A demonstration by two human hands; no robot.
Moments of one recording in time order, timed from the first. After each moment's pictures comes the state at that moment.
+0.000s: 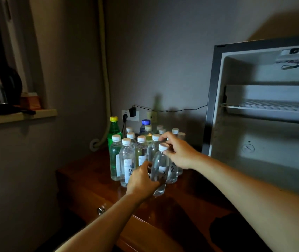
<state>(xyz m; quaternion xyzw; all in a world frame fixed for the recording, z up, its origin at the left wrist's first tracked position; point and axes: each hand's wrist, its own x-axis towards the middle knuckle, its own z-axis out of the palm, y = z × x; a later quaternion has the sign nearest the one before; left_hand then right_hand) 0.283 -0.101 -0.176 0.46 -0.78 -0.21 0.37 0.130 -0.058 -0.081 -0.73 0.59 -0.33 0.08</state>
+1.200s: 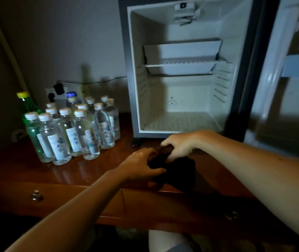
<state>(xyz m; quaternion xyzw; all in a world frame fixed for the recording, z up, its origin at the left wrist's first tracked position) 0.175 0.016 -0.194 0.18 -0.95 -0.21 0.13 0.003 0.104 -0.135 -0.62 0.76 0.01 0.19</state>
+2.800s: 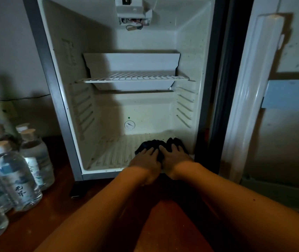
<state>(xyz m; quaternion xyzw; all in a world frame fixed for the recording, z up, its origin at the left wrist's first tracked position) -0.075 -0.012 -0.183 0.15 -0.98 -0.09 0.02 -0.154 0.091 -0.176 -0.36 0.93 -0.02 0.06</state>
